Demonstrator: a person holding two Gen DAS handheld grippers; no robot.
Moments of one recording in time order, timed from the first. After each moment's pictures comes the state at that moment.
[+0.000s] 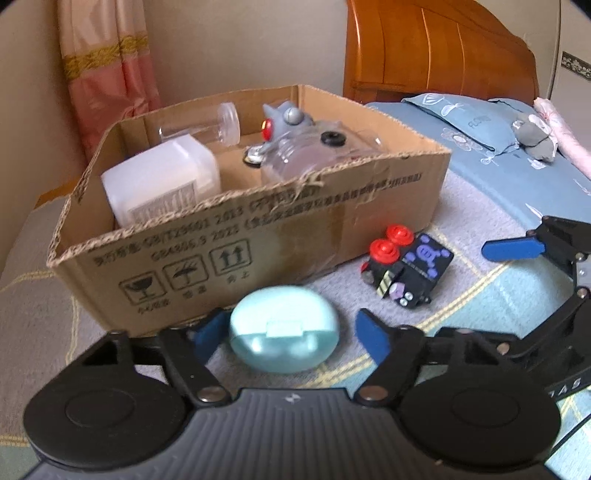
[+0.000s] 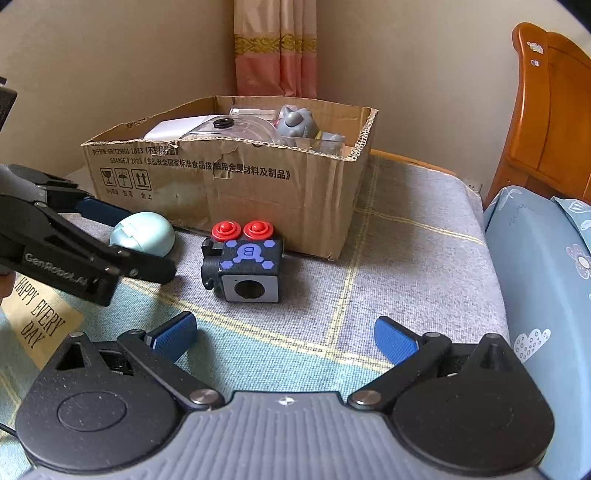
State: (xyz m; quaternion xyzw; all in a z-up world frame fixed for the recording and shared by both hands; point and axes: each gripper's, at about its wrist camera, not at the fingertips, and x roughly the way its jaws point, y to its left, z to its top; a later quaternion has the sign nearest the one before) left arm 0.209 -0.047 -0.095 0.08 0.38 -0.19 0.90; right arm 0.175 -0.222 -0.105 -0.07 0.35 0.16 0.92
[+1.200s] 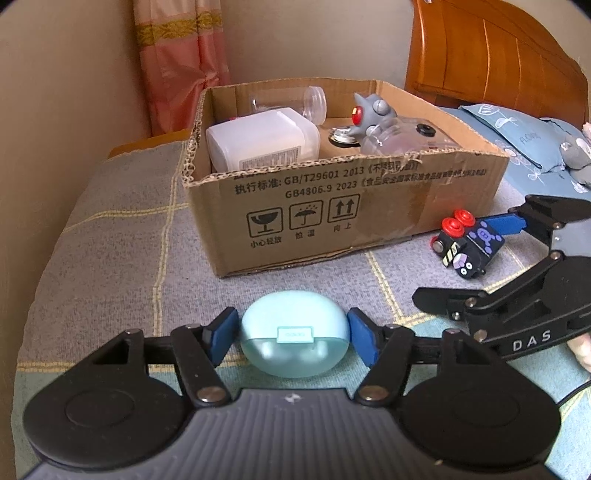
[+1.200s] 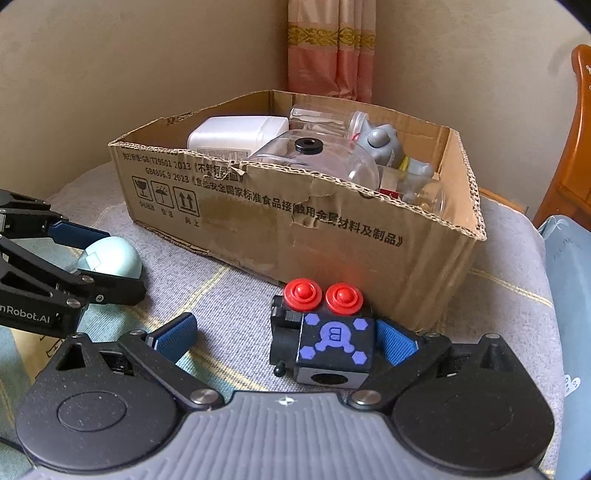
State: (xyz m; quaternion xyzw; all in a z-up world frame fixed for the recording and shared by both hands) left arm 0.187 0.004 -0.090 0.04 0.40 -0.10 0.91; right arm 0.215 -0.170 -0.099 -0.11 0.36 0.23 0.90
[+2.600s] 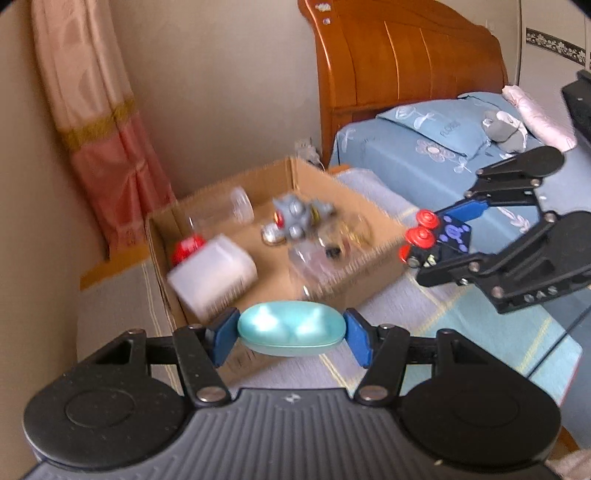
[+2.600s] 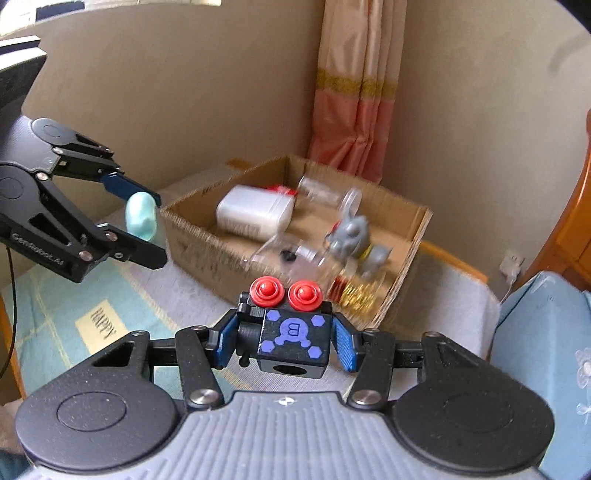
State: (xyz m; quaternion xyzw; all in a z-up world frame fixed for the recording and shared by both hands) left arm 0.201 -0.022 0.023 0.14 0.35 -0.22 0.90; right arm 0.192 -0.207 0.011 -0.15 0.33 0.27 0.89
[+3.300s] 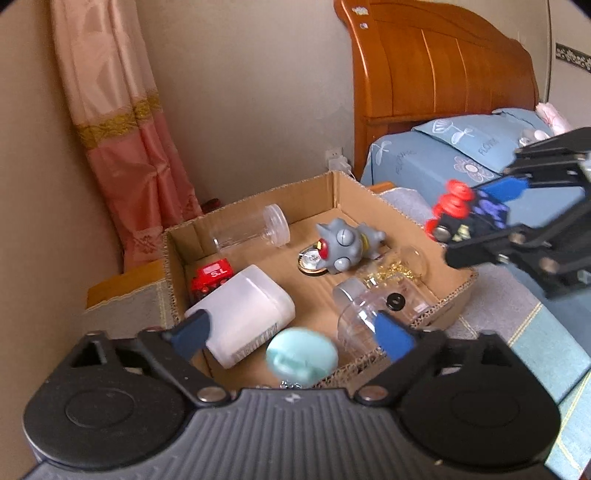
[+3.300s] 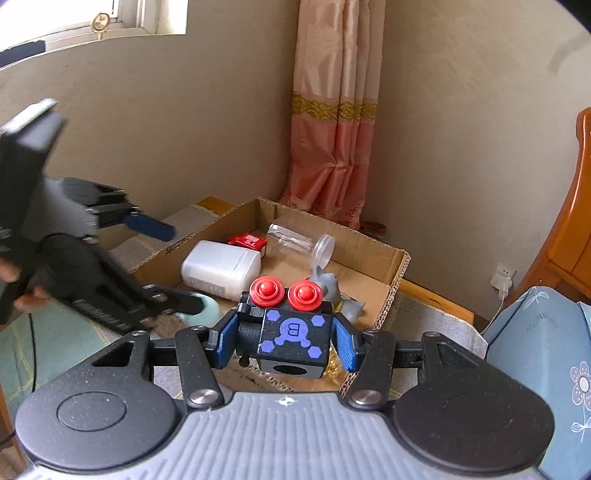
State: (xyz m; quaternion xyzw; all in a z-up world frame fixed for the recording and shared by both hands) left arm 0.244 -0.018 0.008 0.12 0.34 -0.18 0.92; right arm 0.247 -0.206 0.040 -0.13 0.31 0.26 0.90
